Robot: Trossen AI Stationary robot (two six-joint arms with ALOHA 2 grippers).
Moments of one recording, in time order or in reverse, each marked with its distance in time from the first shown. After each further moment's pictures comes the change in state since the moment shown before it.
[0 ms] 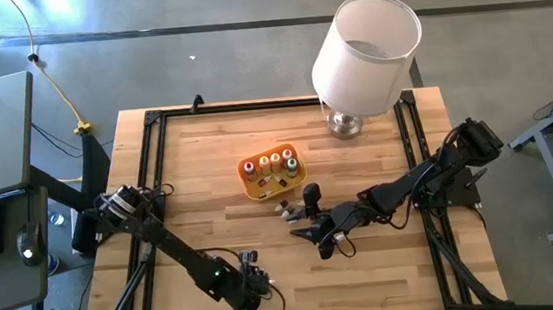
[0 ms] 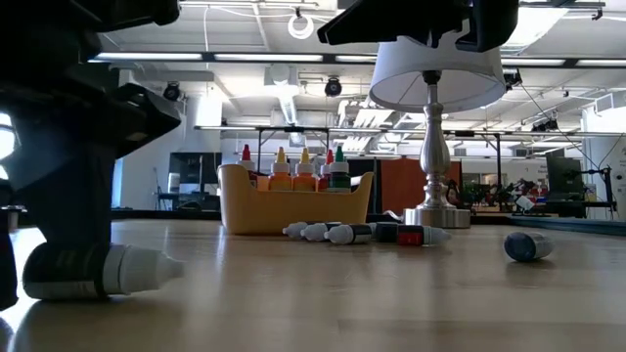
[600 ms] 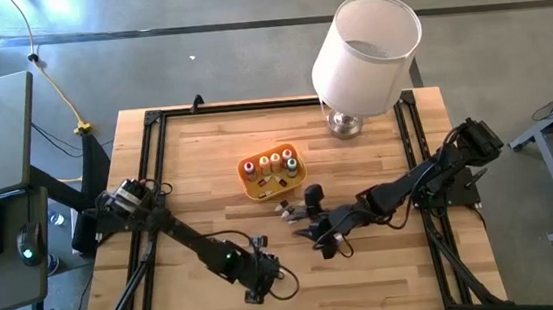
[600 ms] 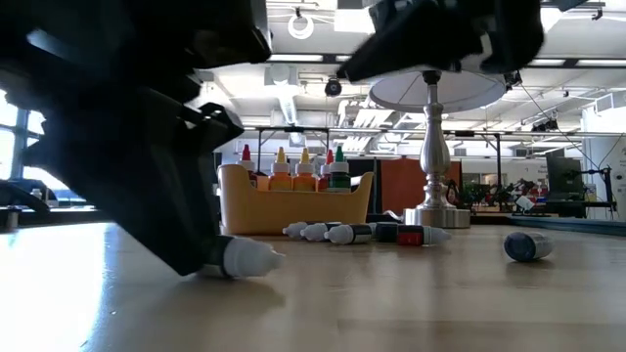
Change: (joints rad) left arm 0.127 0.000 0.000 0.025 0.011 0.121; right arm 0.000 -0.002 0.000 -0.140 -0.001 0.115
